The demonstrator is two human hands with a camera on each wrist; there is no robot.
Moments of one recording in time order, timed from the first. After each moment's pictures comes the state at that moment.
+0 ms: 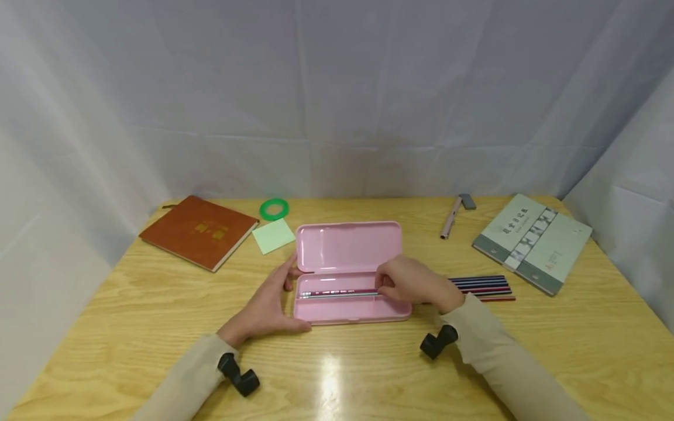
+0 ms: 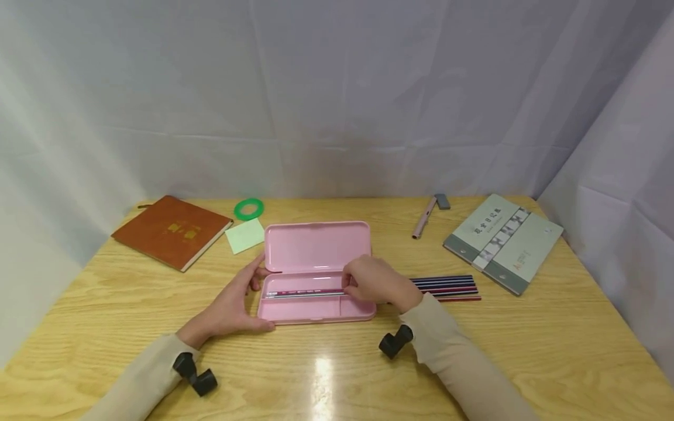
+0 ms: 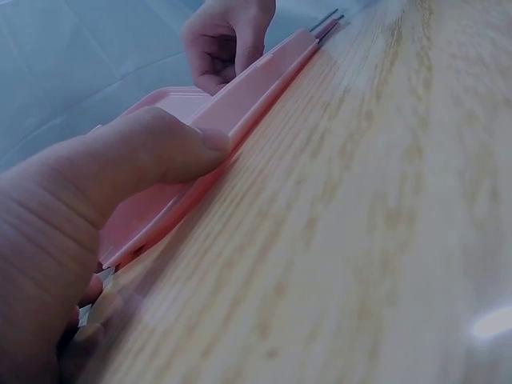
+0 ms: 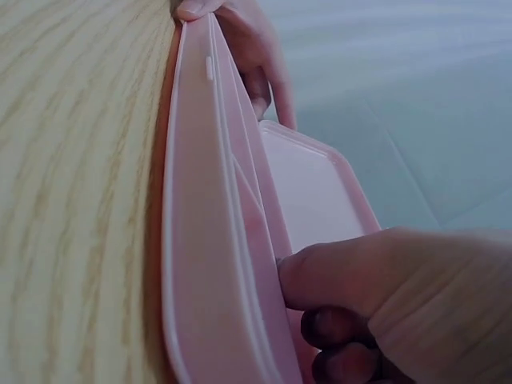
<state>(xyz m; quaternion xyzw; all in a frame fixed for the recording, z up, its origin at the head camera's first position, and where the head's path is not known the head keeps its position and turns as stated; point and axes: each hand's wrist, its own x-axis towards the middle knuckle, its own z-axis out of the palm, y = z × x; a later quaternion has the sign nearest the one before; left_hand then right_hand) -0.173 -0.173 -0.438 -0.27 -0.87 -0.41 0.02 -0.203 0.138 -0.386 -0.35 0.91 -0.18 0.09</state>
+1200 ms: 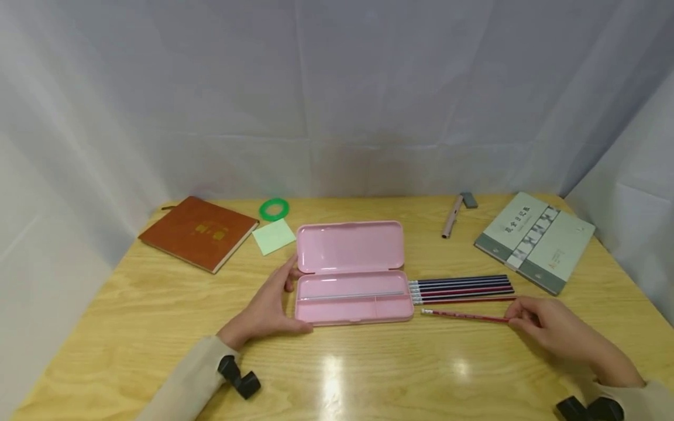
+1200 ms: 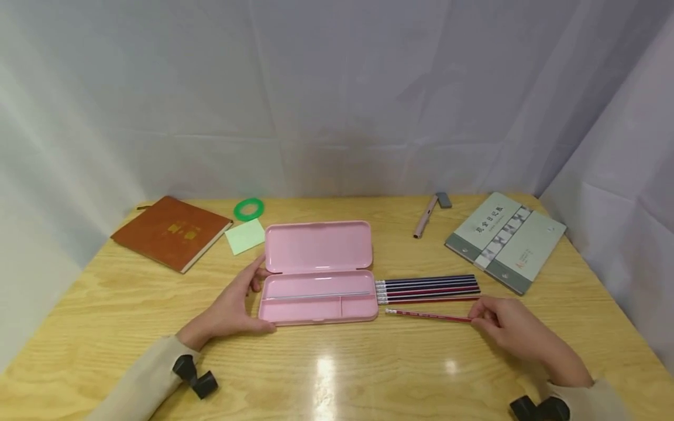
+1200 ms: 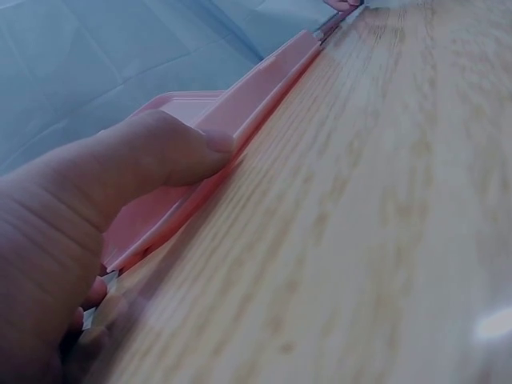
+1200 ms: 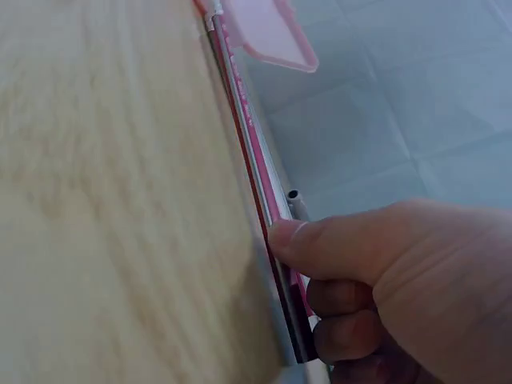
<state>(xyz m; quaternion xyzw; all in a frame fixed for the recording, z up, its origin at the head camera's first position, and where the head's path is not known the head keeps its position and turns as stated) -0.174 -0.170 -0.435 -0.28 -0.87 -0.42 0.02 -0.116 0.335 -0.411 -0.24 0.93 -0.27 -0.01</state>
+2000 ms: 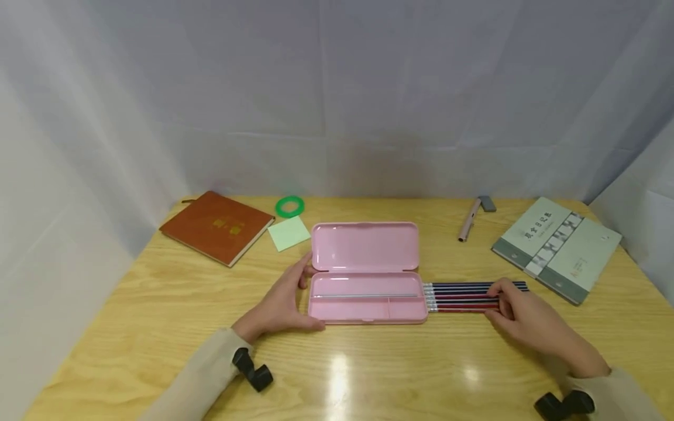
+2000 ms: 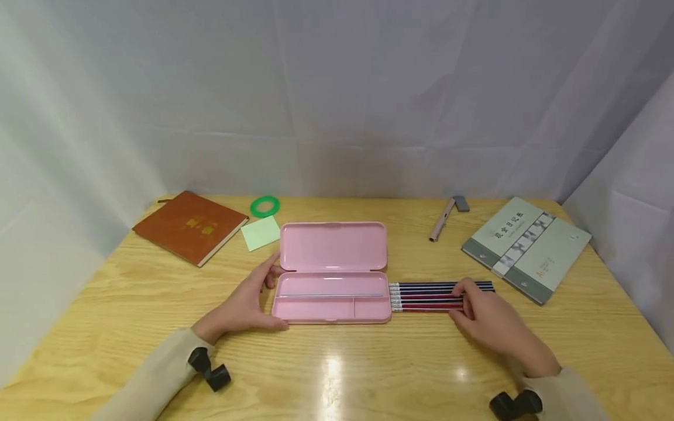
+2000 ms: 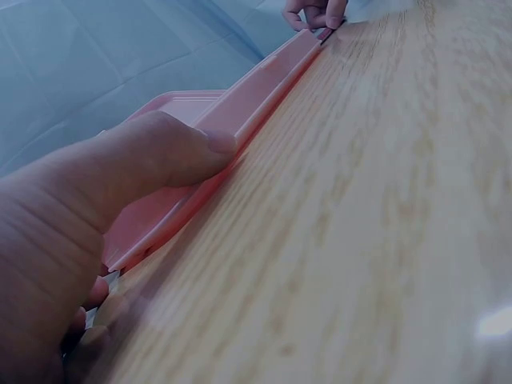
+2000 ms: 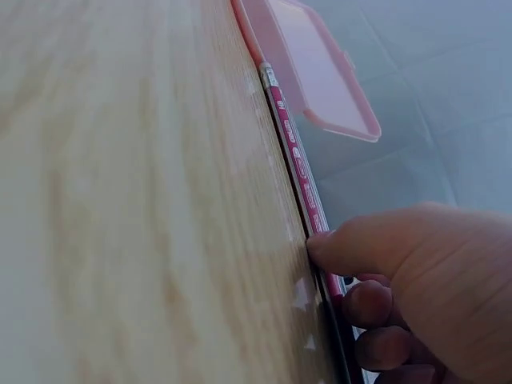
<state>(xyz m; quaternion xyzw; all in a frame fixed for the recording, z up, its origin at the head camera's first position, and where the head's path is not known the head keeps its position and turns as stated) -0.171 -0.172 -0.431 -0.26 -0.87 -0.41 0.01 -0.137 0.281 -0.413 -0.25 0.94 -0.22 -0.09</state>
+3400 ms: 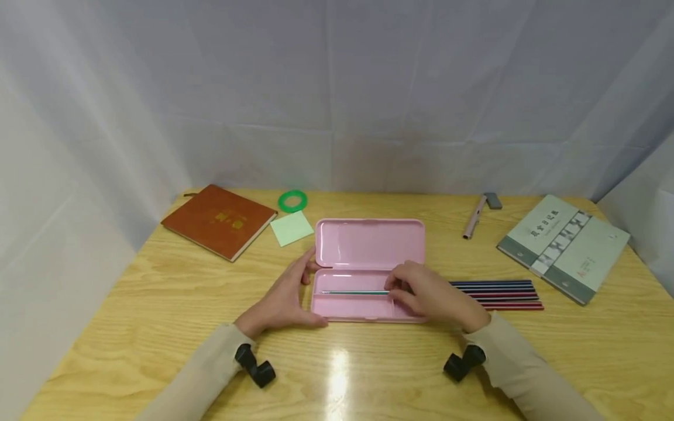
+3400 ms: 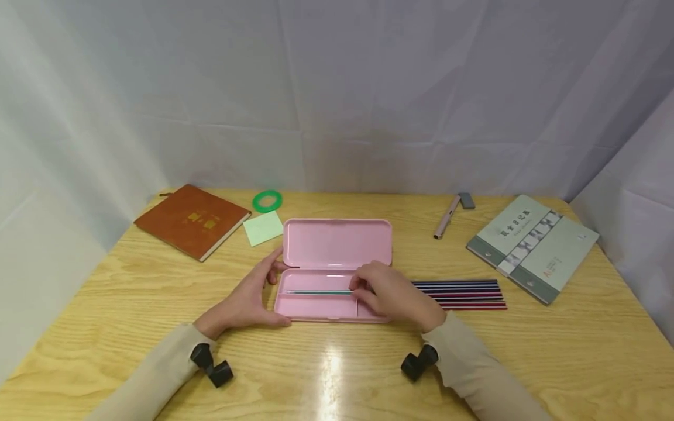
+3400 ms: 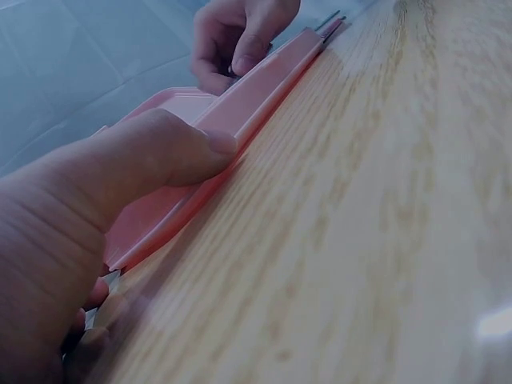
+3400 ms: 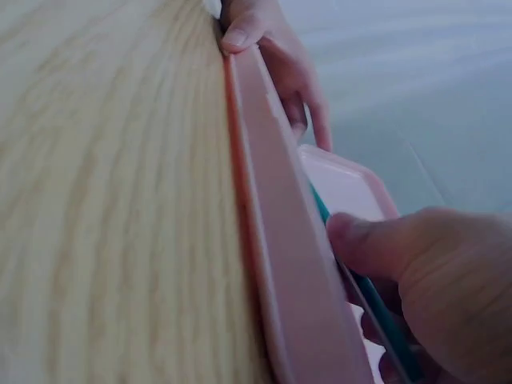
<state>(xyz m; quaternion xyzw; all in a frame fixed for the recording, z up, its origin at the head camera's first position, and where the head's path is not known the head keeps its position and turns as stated) -0.173 -0.172 -0.433 -0.26 -0.88 -0.40 0.01 -0.184 0.138 -0.400 -0.38 0.89 -0.25 0.01</state>
